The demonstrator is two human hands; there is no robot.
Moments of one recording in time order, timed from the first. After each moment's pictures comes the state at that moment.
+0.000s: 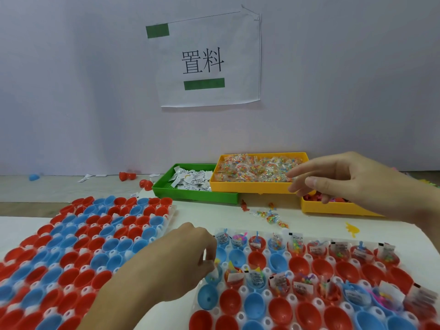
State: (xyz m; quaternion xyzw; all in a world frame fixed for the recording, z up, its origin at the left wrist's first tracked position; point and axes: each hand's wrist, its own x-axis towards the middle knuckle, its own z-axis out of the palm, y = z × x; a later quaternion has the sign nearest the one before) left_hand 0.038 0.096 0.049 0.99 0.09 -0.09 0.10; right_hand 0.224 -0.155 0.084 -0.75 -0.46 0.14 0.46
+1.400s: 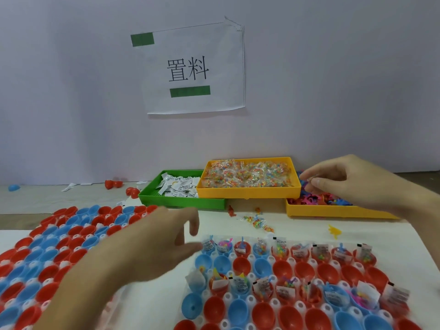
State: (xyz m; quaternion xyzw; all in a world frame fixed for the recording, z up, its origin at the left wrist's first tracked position) left_hand 0.044 0.099 0.084 0.99 0.06 -0.03 0.10; right_hand 0.243 -0.181 0.082 -0.86 -0.32 0.06 0.38
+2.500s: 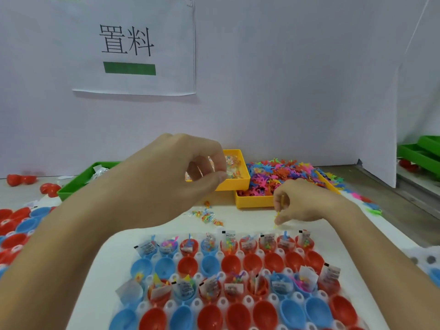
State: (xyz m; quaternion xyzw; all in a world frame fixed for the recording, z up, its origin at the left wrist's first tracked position) left_hand 0.112 0.047 0.113 0.93 -0.18 0.18 0.27; right_hand 0.278 -0.192 0.028 -0.96 -0.24 0.10 0.09
